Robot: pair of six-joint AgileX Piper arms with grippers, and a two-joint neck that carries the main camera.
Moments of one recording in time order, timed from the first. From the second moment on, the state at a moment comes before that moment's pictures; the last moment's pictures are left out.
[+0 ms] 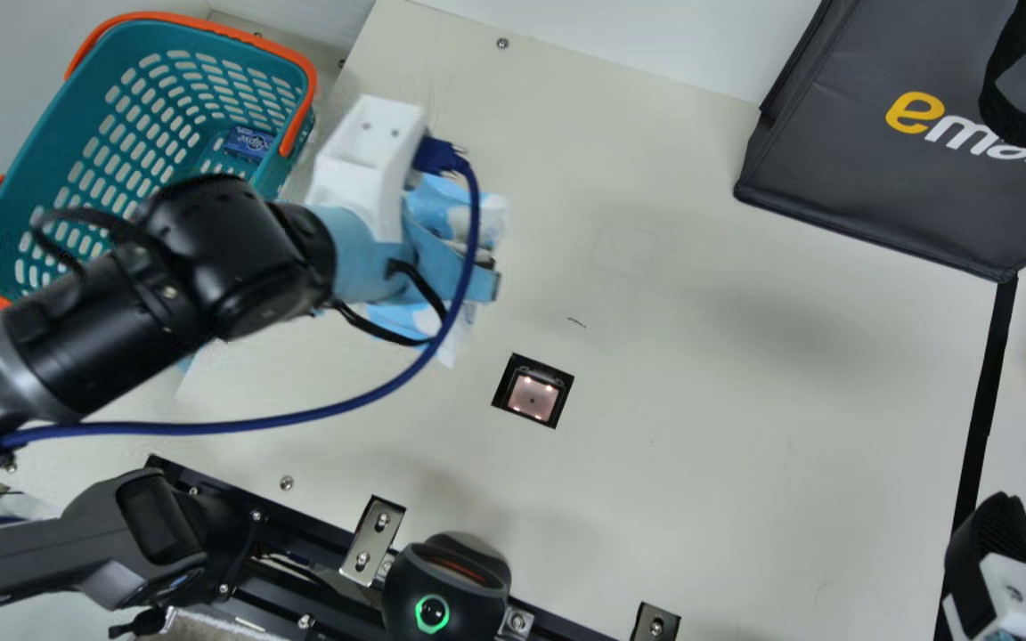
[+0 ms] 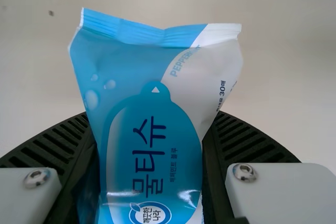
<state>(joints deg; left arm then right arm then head) -38.1 76.6 -66.2 8.9 59.1 -42.5 0.7 42.7 -69.8 -0.8 69.5 0.0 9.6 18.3</state>
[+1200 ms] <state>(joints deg) -50.5 94.7 -62.4 5.9 49.2 -55.5 0.7 42.7 -69.8 -0.8 69.5 0.0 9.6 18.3</state>
